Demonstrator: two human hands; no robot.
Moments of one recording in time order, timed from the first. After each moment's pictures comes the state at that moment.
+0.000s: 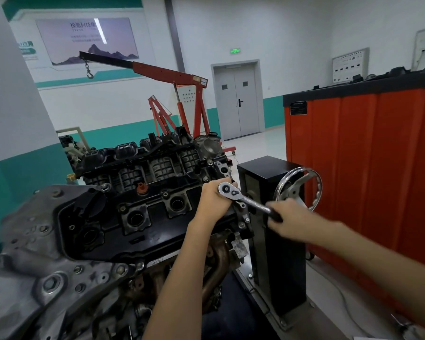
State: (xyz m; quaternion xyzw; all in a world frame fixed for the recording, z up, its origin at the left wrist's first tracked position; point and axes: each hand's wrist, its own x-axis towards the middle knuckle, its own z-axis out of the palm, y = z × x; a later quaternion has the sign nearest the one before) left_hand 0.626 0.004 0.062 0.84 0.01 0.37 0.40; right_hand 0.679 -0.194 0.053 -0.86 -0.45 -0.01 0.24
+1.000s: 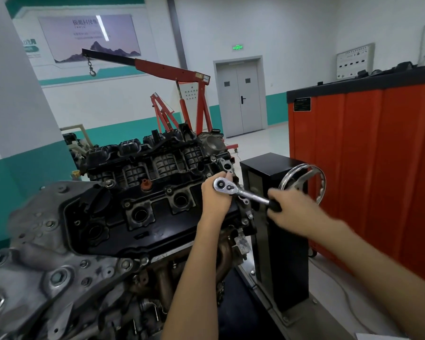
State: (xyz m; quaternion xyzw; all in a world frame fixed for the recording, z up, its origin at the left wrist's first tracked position) left_hand 0.622 -0.010 0.065 0.77 0.07 0.43 0.47; right_hand 0.675 -0.185 0.055 -0.88 -0.41 -0.12 0.21
